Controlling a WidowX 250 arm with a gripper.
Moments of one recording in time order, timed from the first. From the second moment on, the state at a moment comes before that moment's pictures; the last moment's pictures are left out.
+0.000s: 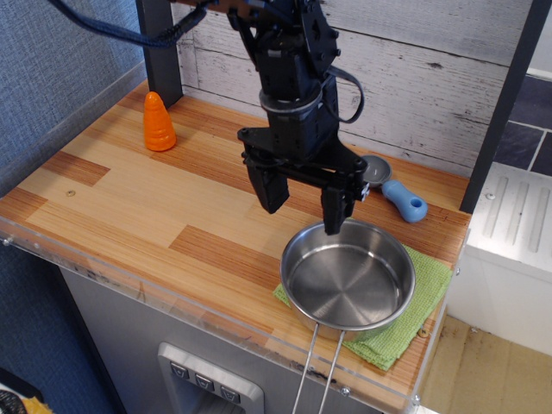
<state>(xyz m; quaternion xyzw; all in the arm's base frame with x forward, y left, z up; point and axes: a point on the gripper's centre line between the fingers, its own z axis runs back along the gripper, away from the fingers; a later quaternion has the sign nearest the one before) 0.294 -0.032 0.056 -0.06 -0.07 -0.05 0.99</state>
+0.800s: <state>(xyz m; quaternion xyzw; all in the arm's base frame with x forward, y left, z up) 0.280 -0.037 0.016 -0.10 -0.05 -0.08 0.99</state>
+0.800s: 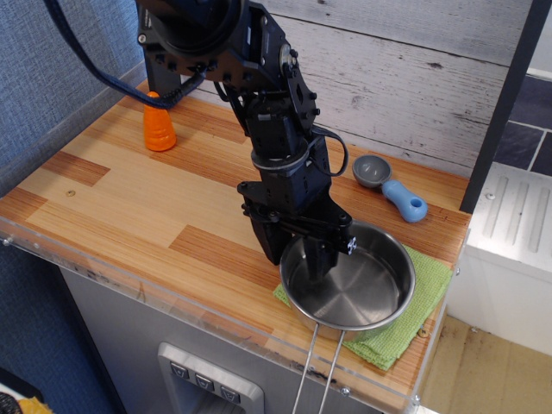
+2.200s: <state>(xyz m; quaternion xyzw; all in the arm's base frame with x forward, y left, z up) 0.291 -0.027 0.041 -0.08 -0.08 -0.05 0.99</state>
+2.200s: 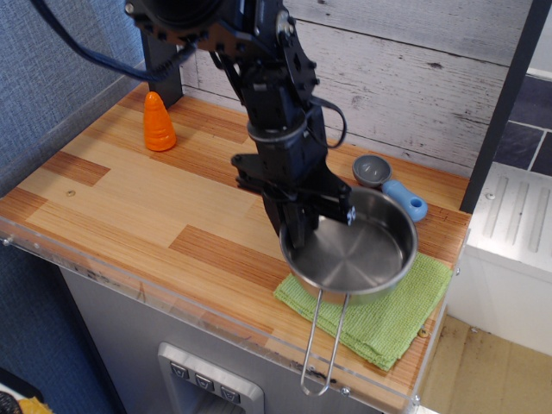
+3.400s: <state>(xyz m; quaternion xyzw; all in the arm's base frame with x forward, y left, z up) 0.316 0.023 0.087 0.00 -0.18 0.35 0.92</state>
